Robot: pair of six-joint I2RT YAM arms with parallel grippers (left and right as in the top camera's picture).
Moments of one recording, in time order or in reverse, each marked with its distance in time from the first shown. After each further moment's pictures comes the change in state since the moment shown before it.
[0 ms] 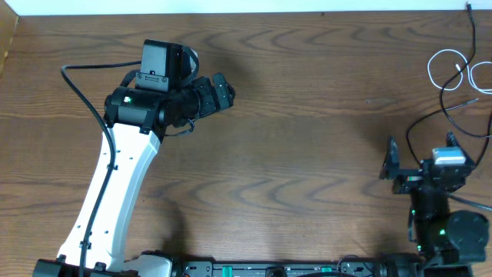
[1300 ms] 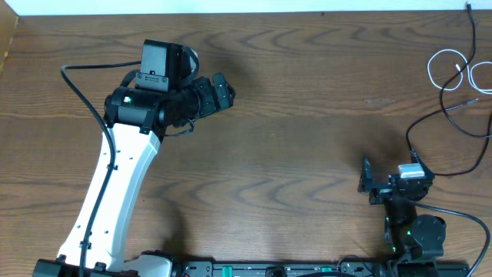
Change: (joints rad) left arm 0.000 0.000 0.000 0.000 0.000 0.000; right arm 0.018 -0.229 -0.399 0.116 -0.047 0.016
